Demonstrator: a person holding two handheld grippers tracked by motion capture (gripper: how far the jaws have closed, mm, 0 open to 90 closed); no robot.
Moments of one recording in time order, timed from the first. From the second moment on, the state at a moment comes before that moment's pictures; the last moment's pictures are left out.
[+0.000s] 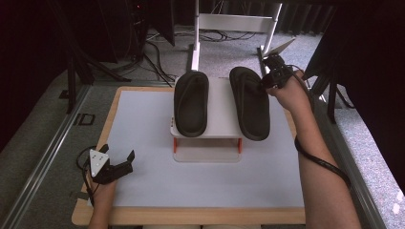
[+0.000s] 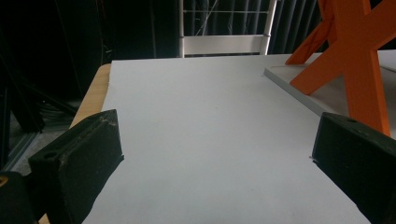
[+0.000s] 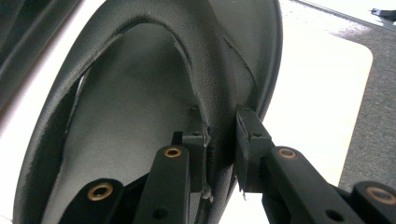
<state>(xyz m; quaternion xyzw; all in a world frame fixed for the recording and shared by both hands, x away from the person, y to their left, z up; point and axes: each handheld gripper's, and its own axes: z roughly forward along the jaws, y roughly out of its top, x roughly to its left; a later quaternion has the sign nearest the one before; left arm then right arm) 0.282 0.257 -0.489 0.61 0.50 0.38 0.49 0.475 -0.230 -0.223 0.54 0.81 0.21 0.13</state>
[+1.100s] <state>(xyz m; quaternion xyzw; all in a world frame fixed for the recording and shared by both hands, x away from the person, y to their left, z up) 0.280 0.256 -0.489 0.61 0.49 0.39 0.49 0.501 -0.156 -0.243 0.54 0.81 0.18 0.12</state>
